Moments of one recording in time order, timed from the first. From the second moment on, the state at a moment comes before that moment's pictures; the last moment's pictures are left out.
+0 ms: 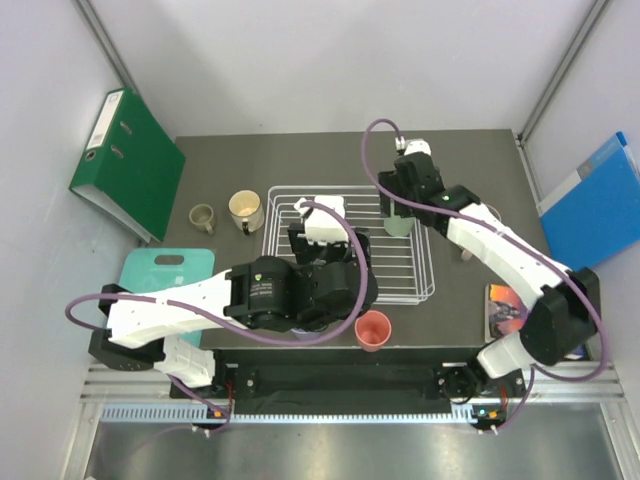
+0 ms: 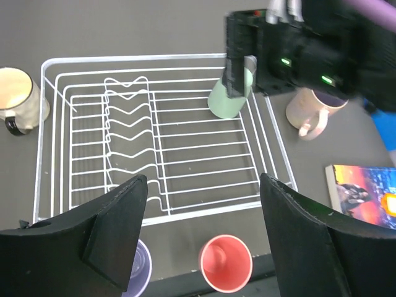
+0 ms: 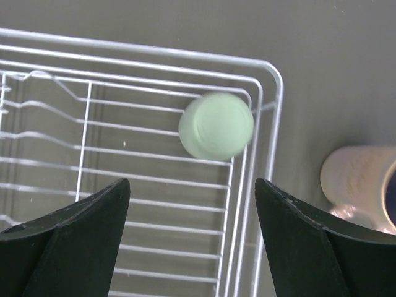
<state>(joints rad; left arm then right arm) -1.50 1.43 1.73 -1.05 -1.11 -0.93 0.56 1.42 1.26 -0.56 0.34 0.29</state>
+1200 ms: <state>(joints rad) -1.42 1.29 1.52 -0.84 -1.05 -0.79 0.45 1.74 1.35 -0.49 0.35 0.30</state>
